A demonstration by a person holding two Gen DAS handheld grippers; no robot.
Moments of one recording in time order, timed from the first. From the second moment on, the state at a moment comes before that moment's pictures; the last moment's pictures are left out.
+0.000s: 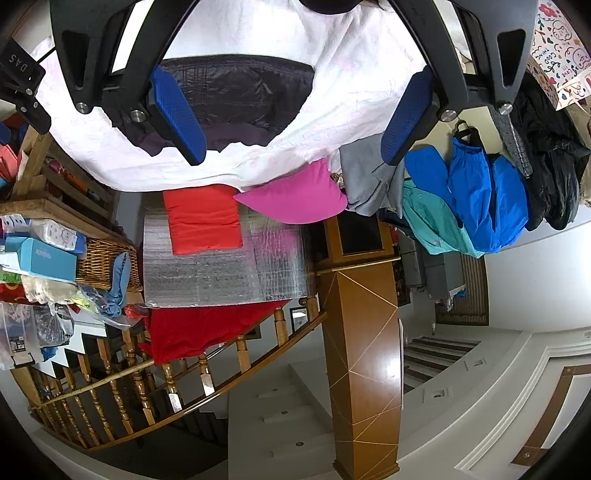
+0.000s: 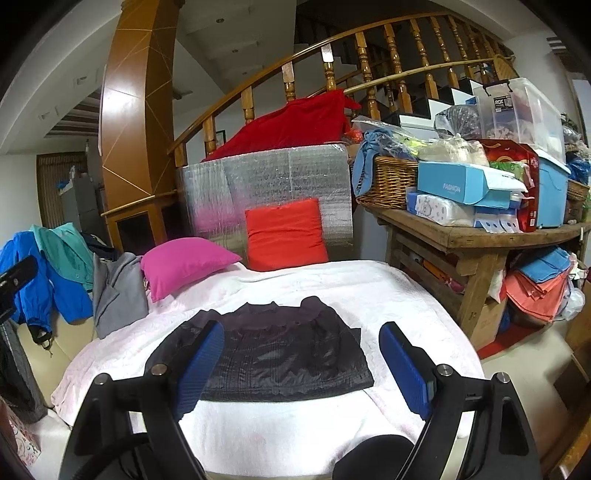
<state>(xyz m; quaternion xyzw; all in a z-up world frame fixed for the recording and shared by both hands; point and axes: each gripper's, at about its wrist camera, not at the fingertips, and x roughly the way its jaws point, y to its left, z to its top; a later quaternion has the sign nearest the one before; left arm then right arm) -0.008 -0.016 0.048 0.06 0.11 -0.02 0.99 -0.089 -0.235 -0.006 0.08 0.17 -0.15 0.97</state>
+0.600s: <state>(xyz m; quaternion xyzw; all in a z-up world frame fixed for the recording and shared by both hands) -0.011 -0.013 0.052 0.05 0.11 -0.03 0.99 -0.092 -0.236 -0.006 0.07 0.17 -0.15 0.97</state>
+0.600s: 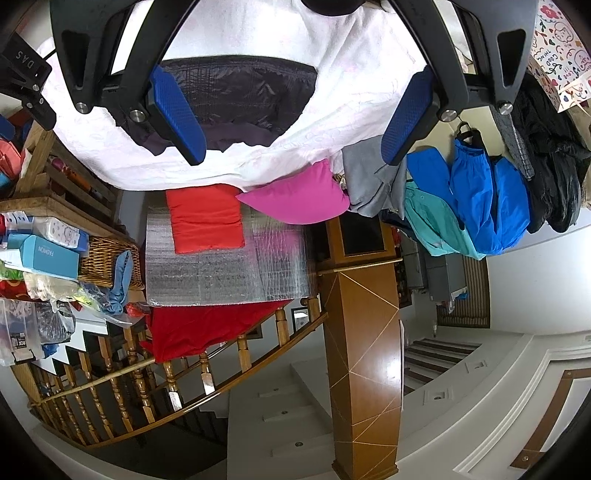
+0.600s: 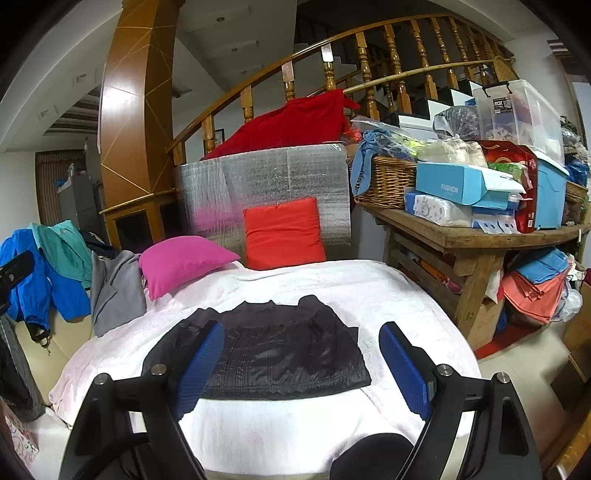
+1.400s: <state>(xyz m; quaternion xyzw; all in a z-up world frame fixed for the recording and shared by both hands) -0.011 -0.011 0.053 0.06 0.11 -0.02 0.99 -0.090 -0.231 -0.007 0.07 0.17 -0.15 0.97</state>
